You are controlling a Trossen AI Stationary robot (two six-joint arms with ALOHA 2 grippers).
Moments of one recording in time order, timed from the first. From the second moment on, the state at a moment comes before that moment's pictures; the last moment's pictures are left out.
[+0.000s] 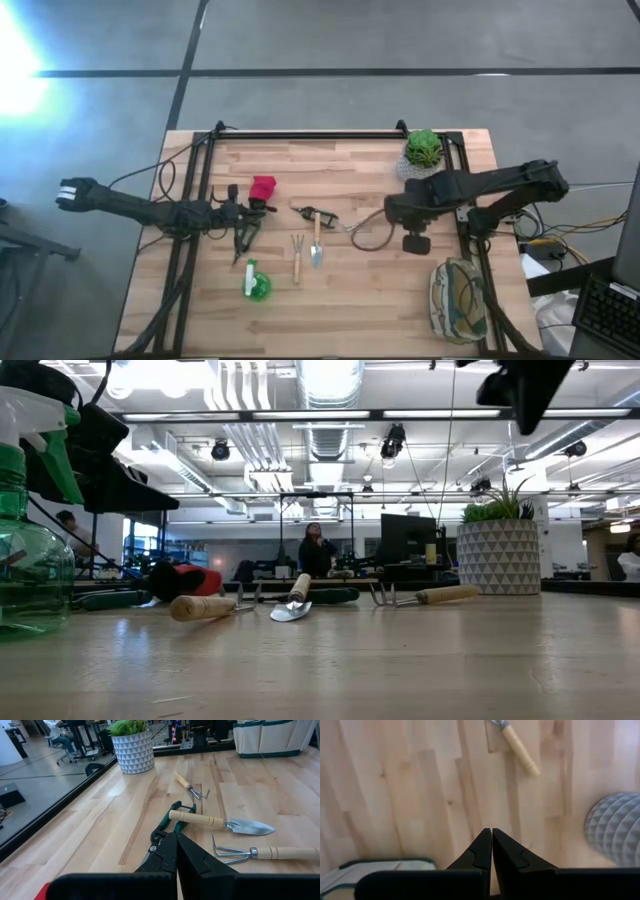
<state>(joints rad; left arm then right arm) -0.13 0.50 0.01 0.29 -0.34 0.05 0.18 1.40 1.37 -1.41 0.06 0.35</state>
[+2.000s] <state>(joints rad) -0.13 0.50 0.01 0.29 -0.34 0.05 0.71 1.18 1.08 -1.57 -0.08 1.16</state>
